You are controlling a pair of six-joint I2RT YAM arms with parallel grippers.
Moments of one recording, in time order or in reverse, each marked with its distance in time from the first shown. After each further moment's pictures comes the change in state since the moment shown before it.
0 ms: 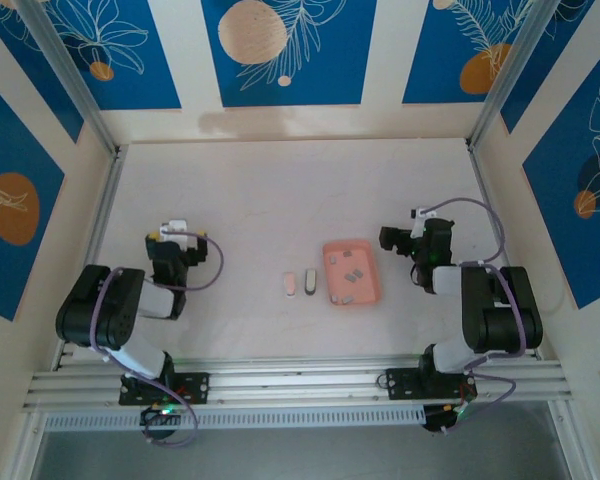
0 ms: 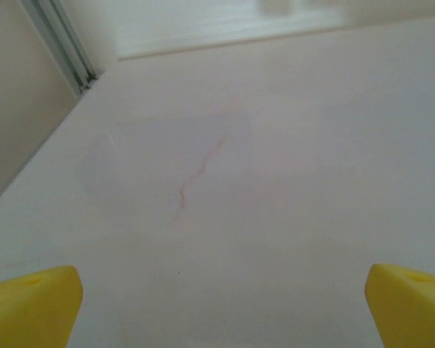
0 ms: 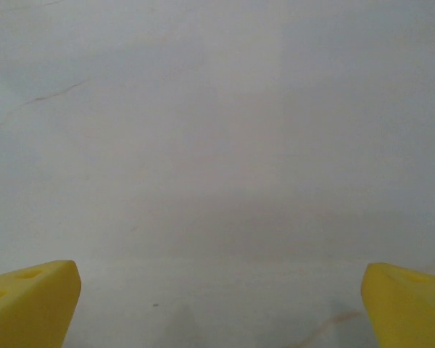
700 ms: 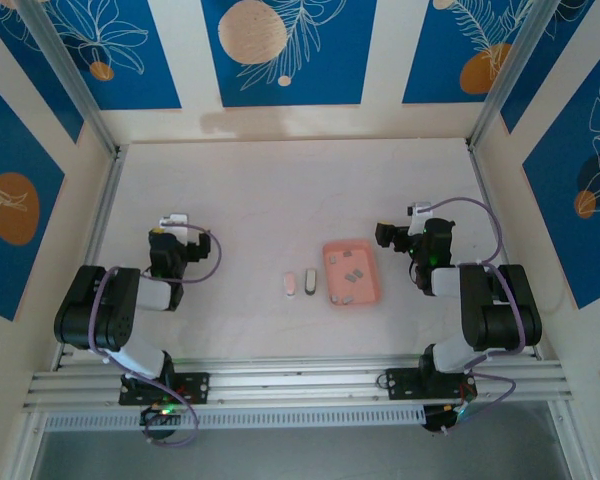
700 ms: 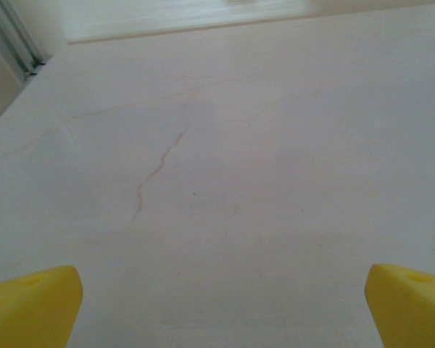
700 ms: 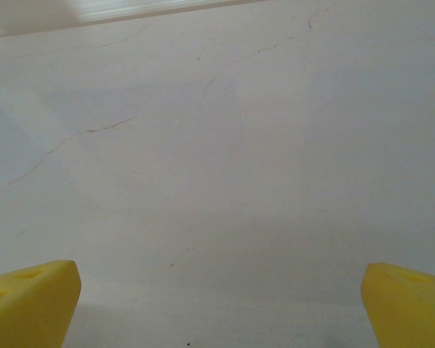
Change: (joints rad) left arm 0.015 -0.011 0.032 -0.112 0.134 -0.018; right arm 0.003 0.006 -0.008 0.119 -0.048 -0.028
